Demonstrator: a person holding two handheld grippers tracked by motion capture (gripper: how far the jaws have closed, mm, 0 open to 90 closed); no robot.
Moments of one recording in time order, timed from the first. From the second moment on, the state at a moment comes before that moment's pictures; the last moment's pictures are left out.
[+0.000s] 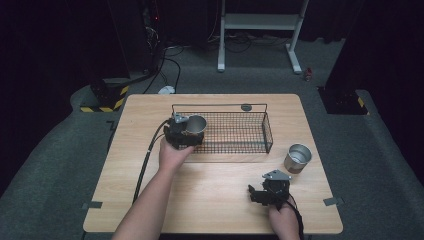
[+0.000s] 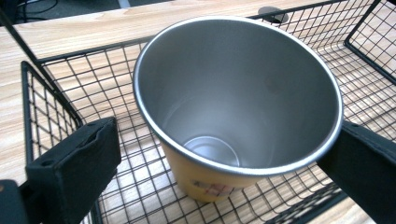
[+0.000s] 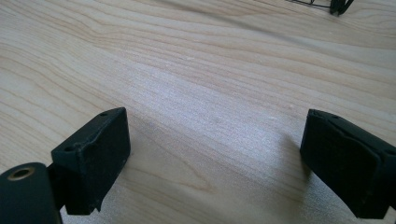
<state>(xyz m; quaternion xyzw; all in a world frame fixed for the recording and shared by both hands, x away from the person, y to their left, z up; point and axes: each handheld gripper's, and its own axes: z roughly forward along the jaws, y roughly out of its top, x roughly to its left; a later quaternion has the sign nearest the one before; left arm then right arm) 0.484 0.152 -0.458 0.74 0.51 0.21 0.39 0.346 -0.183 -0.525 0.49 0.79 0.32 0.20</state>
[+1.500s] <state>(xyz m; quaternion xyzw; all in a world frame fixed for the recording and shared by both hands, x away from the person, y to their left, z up) 0.442 0.193 -0.454 0.74 0.50 0.21 0.40 0.346 -0.183 -0.525 0.49 0.79 0.32 0.20</state>
